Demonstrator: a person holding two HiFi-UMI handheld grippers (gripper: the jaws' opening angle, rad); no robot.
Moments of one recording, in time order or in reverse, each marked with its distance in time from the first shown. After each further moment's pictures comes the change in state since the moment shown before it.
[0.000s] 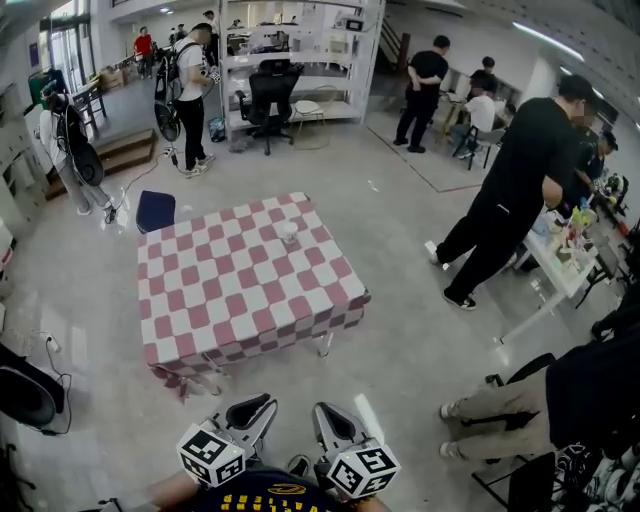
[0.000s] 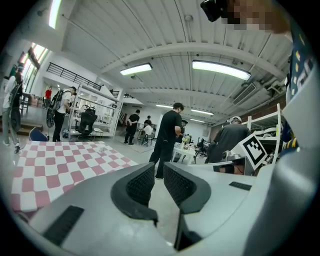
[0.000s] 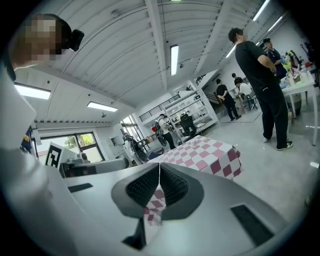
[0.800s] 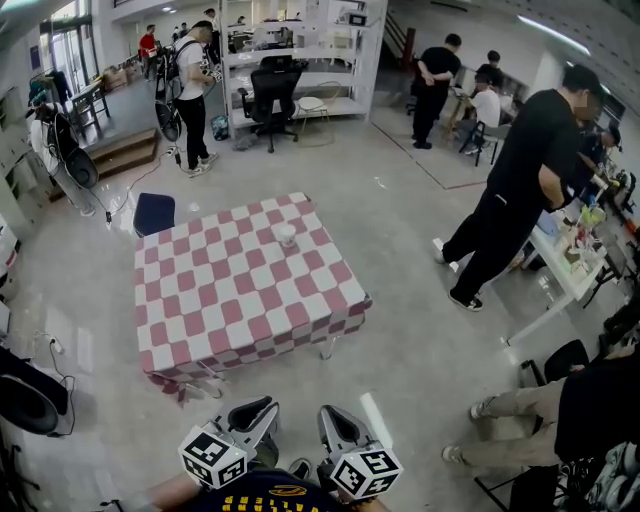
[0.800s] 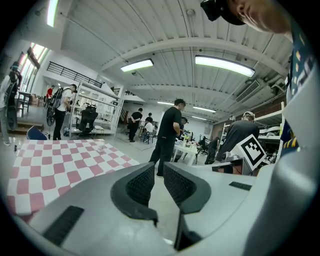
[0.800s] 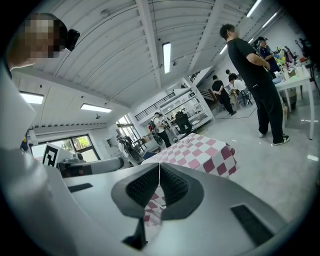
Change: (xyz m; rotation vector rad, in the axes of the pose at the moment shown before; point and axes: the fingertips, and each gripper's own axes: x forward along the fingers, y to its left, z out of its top) left arm 0.044 0.010 -0.006 -0.004 0.033 0.015; right arm 0.014 -0.053 0.001 0.052 0.020 -0.032
